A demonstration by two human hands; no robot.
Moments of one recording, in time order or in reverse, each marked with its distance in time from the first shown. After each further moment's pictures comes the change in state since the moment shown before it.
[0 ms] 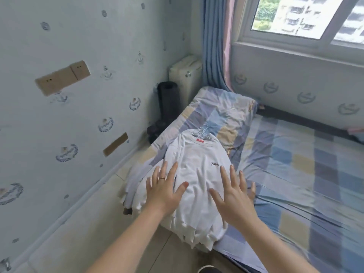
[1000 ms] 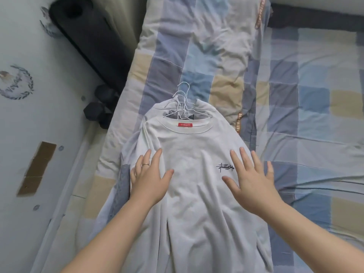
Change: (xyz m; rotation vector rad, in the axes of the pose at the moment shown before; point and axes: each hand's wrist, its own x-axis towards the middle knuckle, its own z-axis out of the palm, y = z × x) left_hand 0.503 -0.089 0.181 0.104 -0.416 -0.097; right_hand 0.435 0.106 0.186 -0.088 -0.314 0.313
